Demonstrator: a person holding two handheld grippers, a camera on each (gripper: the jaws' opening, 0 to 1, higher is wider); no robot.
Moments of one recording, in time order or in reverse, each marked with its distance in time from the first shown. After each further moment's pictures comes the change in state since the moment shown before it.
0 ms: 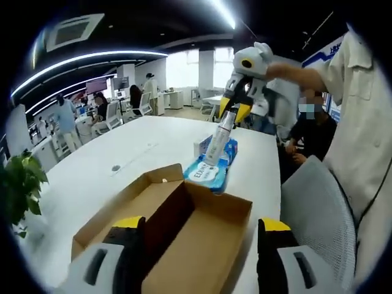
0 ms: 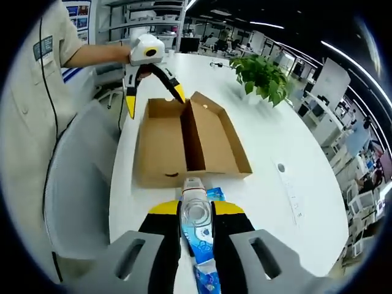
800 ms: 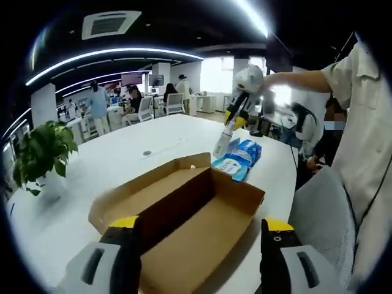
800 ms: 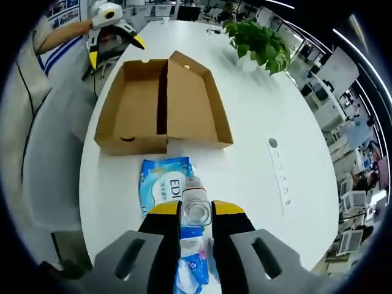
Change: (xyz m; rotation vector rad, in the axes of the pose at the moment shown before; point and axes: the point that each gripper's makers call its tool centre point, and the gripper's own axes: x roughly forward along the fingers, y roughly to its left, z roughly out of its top) left arm -0.050 0.019 -0.036 -0.156 -0.050 0.185; right arm 0.047 -0.073 -0.050 -0.042 0.263 0.000
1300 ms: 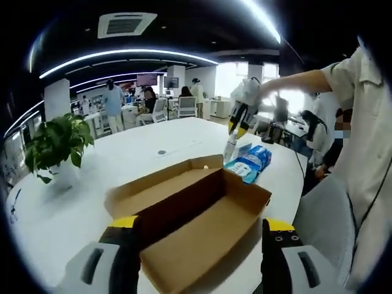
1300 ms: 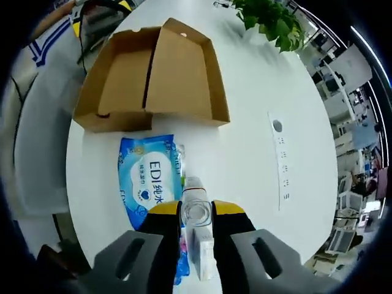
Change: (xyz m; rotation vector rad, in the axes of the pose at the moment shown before) left arm -0.022 0.012 -0.005 -0.061 -0.033 0.083; right arm 0.030 -0.024 -0.015 -0.045 0.179 0.041
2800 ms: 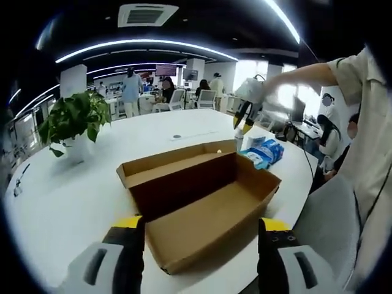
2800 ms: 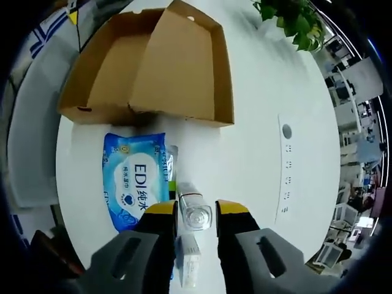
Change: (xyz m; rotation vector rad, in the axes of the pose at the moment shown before) left arm -0.012 0.010 -0.041 -0.092 0.053 0.099; right arm 0.028 -0.012 0.012 -0.090 0.056 0.013
